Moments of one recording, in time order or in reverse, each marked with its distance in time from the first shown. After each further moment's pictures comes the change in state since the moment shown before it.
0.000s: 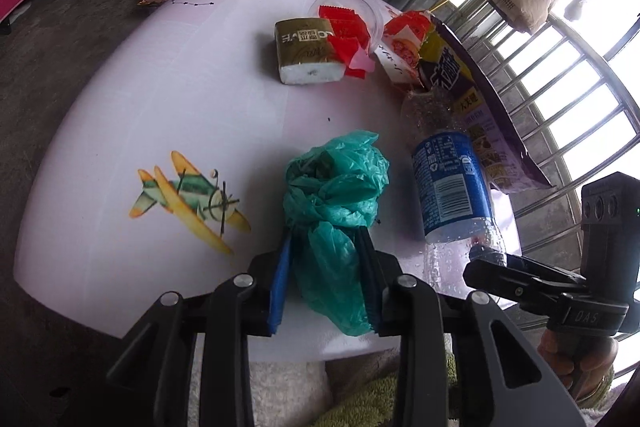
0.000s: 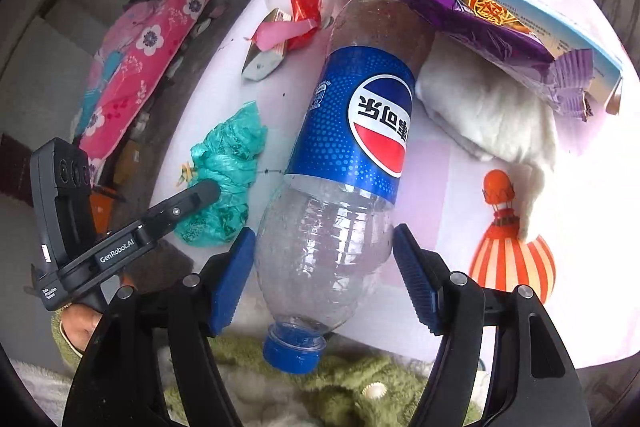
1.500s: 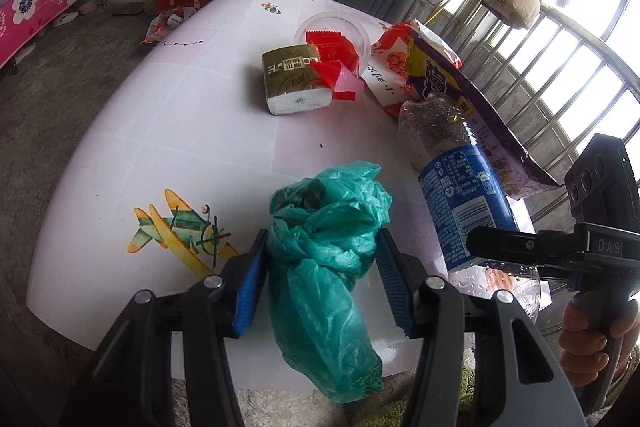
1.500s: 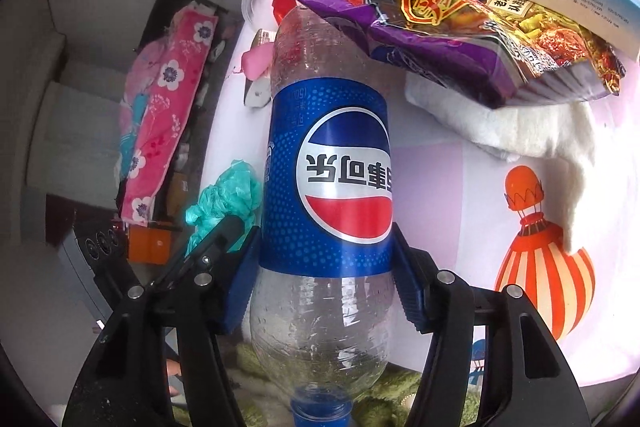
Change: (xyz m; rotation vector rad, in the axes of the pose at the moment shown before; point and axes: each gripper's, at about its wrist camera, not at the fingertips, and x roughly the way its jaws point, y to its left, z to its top) left arm 0.005 -0.017 0.004 0.089 -0.108 0.073; right arm 0.001 -0.049 0.017 0.210 0.022 0.237
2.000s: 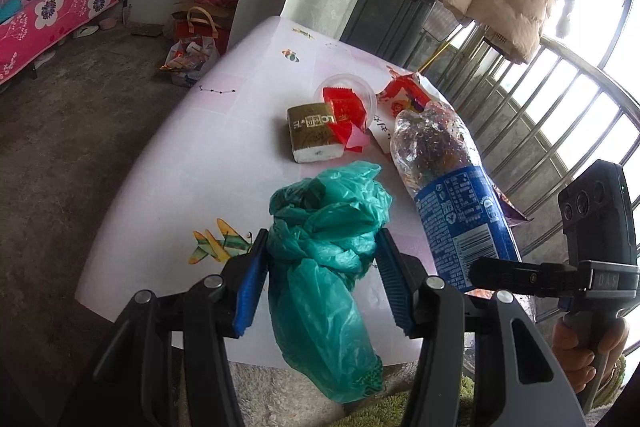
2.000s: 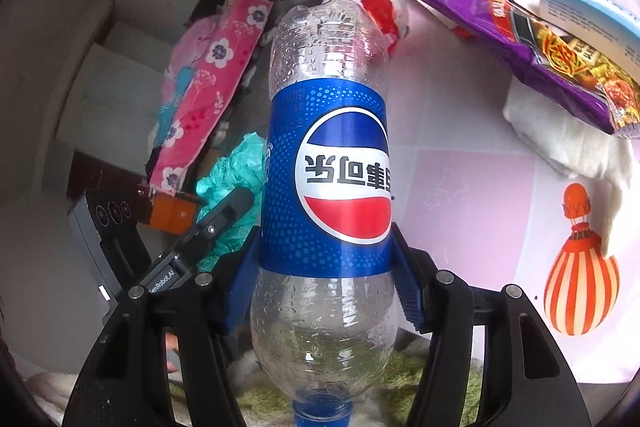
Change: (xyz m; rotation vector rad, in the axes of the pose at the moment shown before) left arm -0.062 0.007 0.010 -0.032 -0.127 0.025; right arm -0.019 0.012 0.007 -0.177 0.011 0.144
